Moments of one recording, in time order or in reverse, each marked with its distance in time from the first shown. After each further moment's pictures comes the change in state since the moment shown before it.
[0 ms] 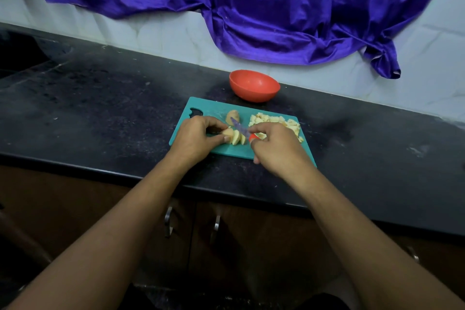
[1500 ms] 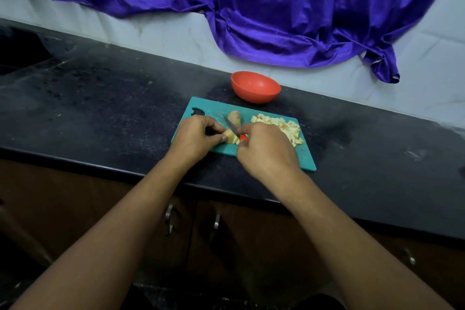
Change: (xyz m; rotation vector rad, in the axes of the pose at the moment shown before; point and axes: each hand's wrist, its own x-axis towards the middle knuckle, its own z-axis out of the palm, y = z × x) left_hand -0.005 -0.002 -0.004 0.000 0.059 0.015; right_hand -0.019 -0.031 0.005 -0.316 0.042 -0.124
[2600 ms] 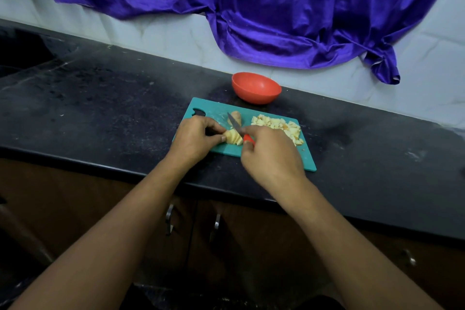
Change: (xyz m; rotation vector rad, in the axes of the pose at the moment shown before) left_hand 0.001 -0.003 0.001 -0.003 -0.001 -0.018; right_hand -0.012 0.005 0.002 0.014 0.077 -0.053
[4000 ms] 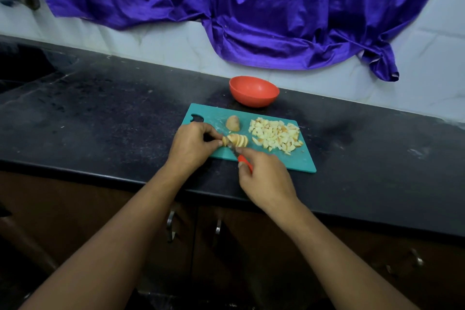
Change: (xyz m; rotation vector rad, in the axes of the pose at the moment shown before) left_hand 0.002 -0.003 0.003 0.096 0.033 0.003; right_hand -0.009 0.031 0.045 0.162 -0.014 -0.025
